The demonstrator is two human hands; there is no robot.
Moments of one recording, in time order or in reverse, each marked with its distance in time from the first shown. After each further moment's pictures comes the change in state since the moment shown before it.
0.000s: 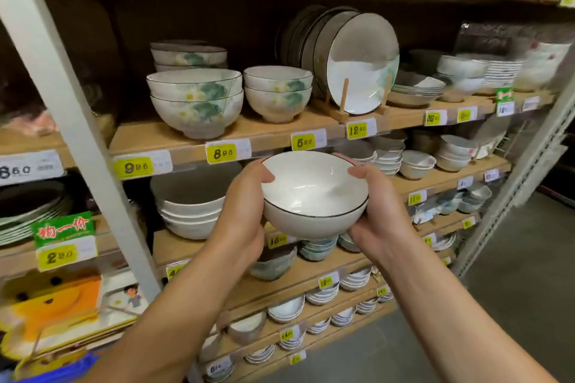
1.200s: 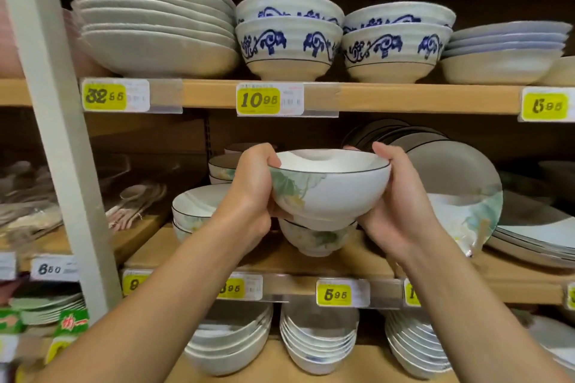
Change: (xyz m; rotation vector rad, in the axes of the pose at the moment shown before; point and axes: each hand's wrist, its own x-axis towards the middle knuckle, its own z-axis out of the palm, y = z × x) left_hand 0.127 0.139 0.090 0.111 0.200 0.325; right_hand 0.180 -0.144 0.082 0.047 -0.683 -0.014
